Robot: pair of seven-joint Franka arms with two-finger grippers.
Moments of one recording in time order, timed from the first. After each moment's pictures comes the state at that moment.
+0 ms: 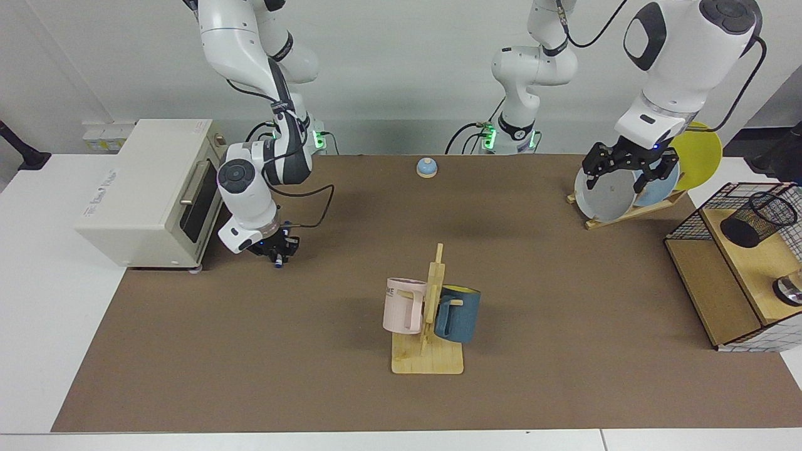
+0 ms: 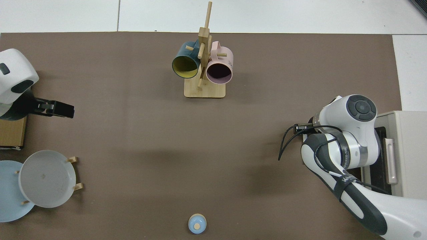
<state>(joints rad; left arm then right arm) -0.14 0.01 0.09 -1.64 0.00 1.69 0.12 -0.01 0.24 0.09 -2.15 -0.06 2.32 0.14</state>
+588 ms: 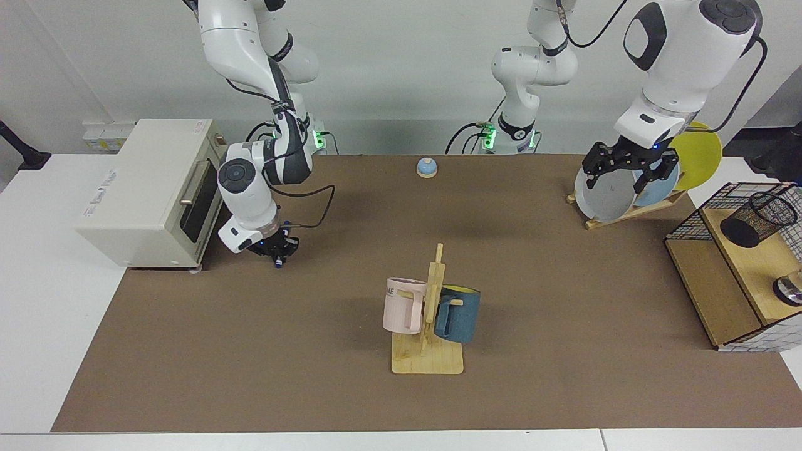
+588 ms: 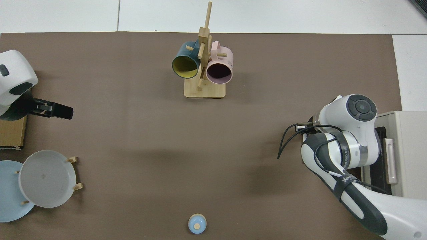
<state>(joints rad) -0.14 0.01 0.09 -1.64 0.00 1.69 0.20 -0.01 0.22 0.10 -2.07 -0.06 2.25 0.23</state>
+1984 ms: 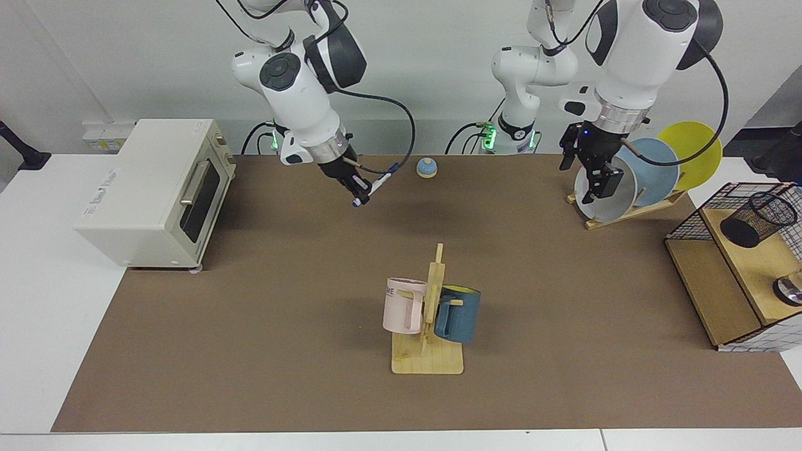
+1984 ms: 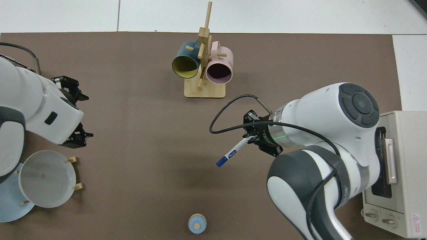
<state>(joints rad) -0.19 -0.01 0.00 -1.68 0.00 1.69 1.26 0.30 0.03 0.11 -1.87 0.31 1.96 1.23</state>
